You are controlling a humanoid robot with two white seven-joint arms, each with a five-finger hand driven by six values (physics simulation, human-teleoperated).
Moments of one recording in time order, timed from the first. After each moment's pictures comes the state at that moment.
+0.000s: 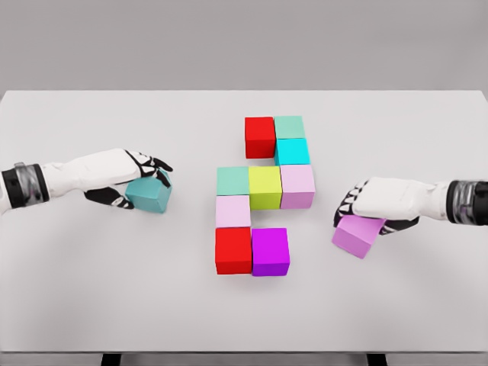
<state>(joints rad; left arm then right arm) -0.67 0.91 -0.93 -1.41 -0.25 -0.61 -0.22 -0.61 -1.05 0.86 -1.77 0.32 -0.41 0.55</state>
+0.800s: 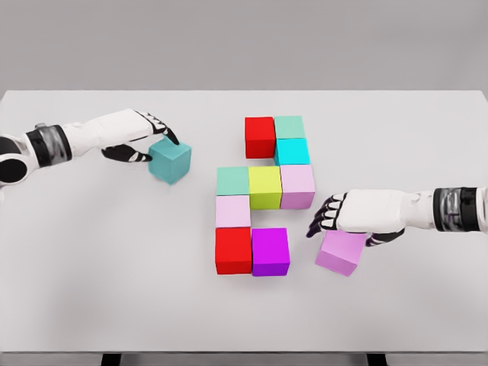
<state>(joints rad) -0.83 0.71 -0.93 -1.11 -0.28 -0.61 -0.25 -0.61 -1.01 0.86 -1.77 0.32 -0.54 0.55</state>
